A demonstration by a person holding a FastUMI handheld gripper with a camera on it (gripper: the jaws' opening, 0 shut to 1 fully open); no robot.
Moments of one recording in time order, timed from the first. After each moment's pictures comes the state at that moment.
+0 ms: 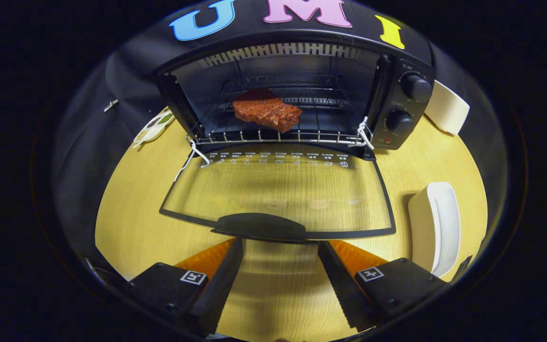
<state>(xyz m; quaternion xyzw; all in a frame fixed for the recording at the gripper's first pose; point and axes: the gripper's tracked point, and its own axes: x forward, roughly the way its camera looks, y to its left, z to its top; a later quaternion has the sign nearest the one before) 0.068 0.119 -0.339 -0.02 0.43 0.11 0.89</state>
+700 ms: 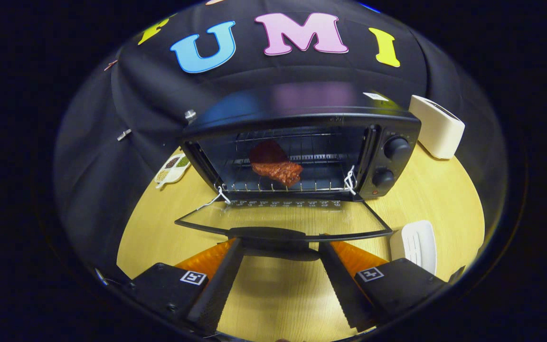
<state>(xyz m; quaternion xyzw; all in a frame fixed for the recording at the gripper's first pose) 0.099 0.129 -0.245 0.04 0.35 0.13 0.93</state>
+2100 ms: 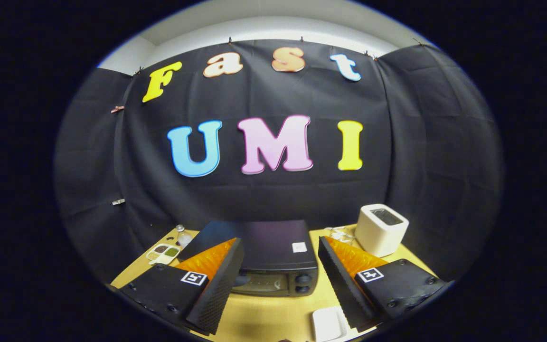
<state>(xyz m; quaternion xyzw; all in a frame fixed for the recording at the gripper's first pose) 0.113 -0.003 0.022 0.02 0.02 0.06 1.00</state>
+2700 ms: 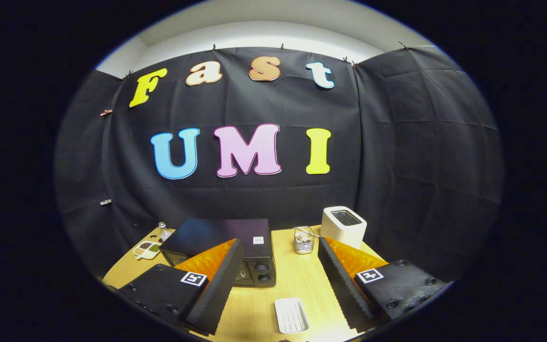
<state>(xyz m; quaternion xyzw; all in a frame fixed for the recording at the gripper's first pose) 0.062 -0.071 0.016 0.02 0.04 0.01 1.00</state>
